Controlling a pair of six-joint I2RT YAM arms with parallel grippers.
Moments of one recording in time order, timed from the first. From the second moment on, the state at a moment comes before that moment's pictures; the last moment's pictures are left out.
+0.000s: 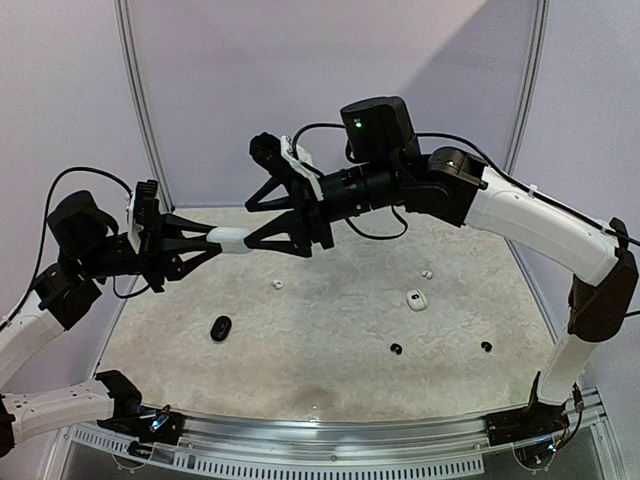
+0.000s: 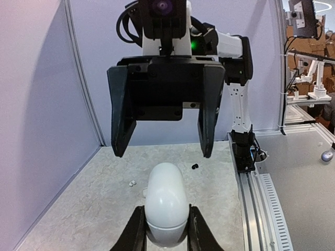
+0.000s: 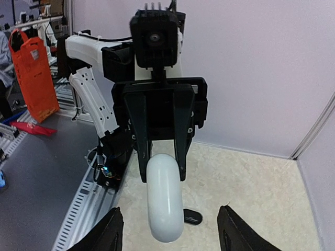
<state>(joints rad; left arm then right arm) -0.54 0.74 0.77 0.04 0.83 0.11 1.09 1.79 1.93 -0.45 -0.56 -0.31</state>
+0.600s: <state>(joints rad) -0.55 0.75 0.77 0.04 0.83 0.11 1.09 1.85 1.95 -0.49 -0.59 -0.27</state>
